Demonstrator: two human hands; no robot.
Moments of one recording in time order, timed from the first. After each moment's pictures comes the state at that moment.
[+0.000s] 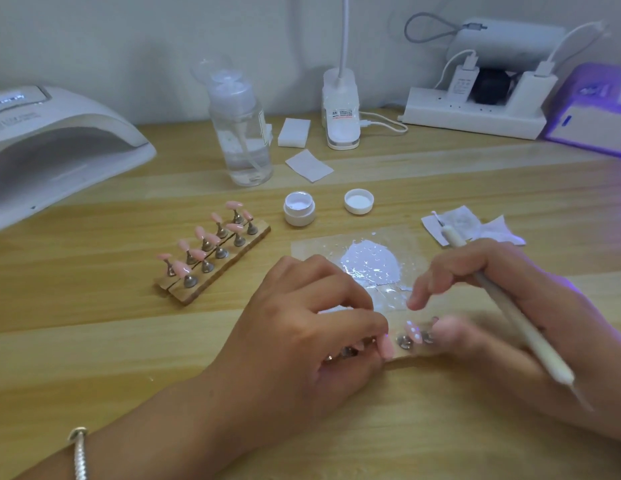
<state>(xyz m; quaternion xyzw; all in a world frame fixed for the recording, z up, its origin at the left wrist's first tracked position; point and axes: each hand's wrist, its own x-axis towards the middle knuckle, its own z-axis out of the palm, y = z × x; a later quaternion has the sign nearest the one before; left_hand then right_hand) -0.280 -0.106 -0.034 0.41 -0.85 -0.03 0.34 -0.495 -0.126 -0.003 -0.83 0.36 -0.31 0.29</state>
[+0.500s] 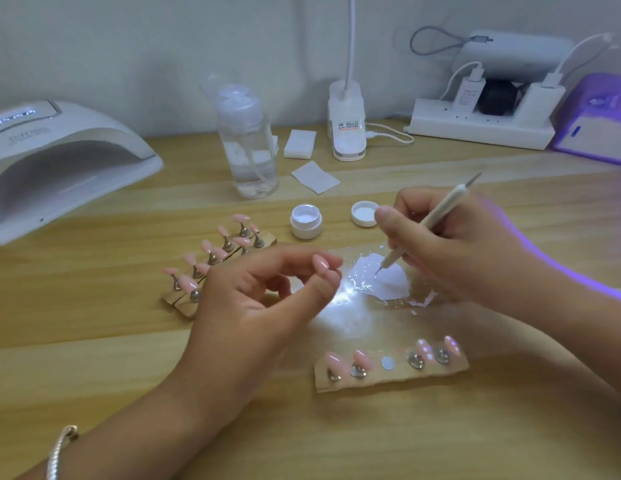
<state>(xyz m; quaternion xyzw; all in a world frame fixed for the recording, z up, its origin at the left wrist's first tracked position) -0.262 -0.118 -0.033 0.48 -0.59 -0.36 0.54 -0.460 -0.198 -0.009 -0.76 0.47 -0.33 0.31</state>
